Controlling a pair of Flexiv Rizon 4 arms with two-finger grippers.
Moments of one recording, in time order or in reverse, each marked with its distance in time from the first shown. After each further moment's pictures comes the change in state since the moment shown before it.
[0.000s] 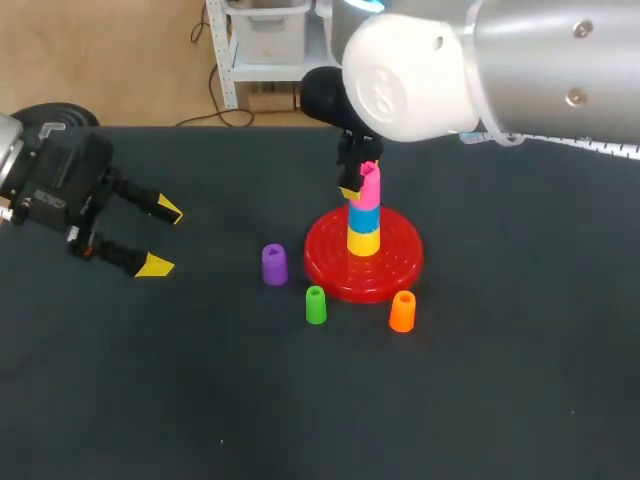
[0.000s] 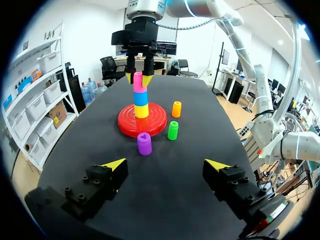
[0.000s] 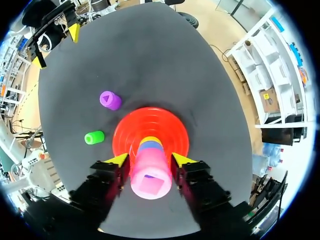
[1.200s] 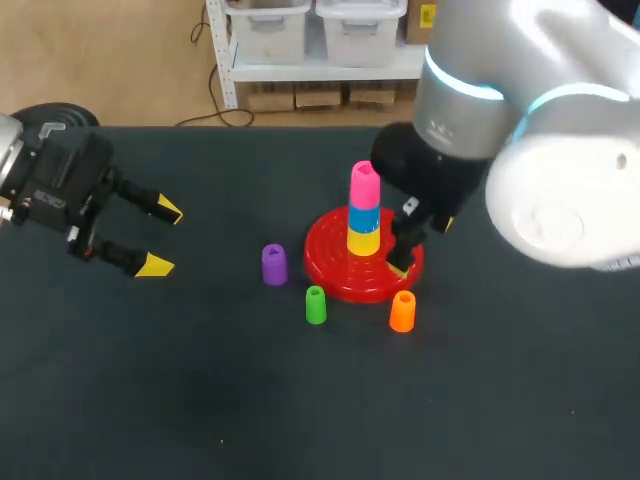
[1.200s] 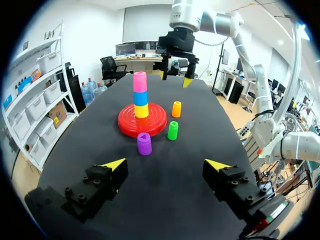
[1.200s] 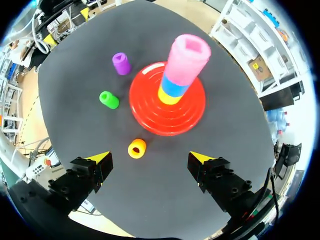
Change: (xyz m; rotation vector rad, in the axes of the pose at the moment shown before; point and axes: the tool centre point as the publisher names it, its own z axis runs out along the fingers) left arm 0.000 0.000 0.000 0.000 0.000 0.000; right arm 0.105 0.068 0.008 0.015 -0.051 0.220
